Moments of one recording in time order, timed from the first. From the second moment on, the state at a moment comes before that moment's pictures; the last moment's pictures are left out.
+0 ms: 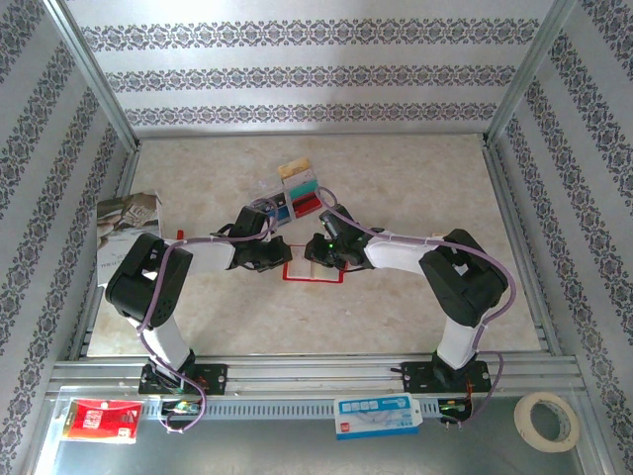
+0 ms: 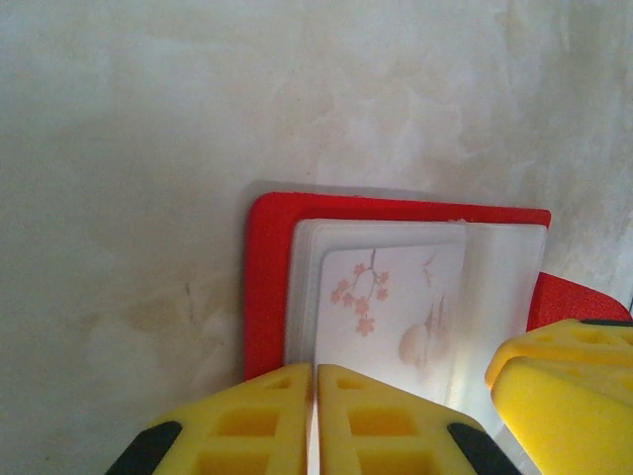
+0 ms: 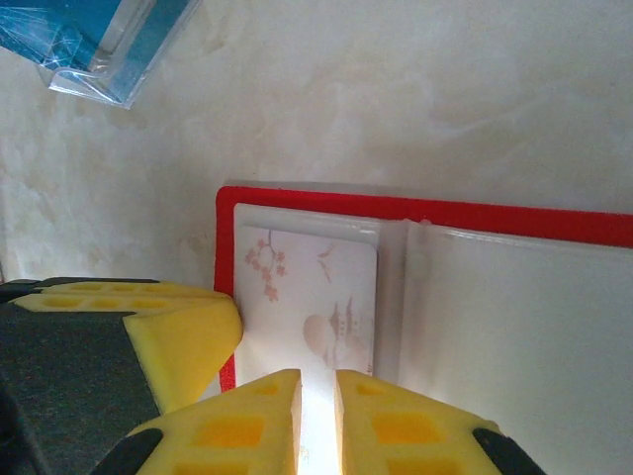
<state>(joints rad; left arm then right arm) -0.41 1.74 0.81 -0.04 0.45 -0.74 0.68 1.80 0.98 -0.09 -0.26 0.93</state>
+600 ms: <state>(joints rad) -0.41 1.74 0.82 -0.04 0.44 -0.73 0.66 1.82 0.96 -0.07 -0.28 0.94</state>
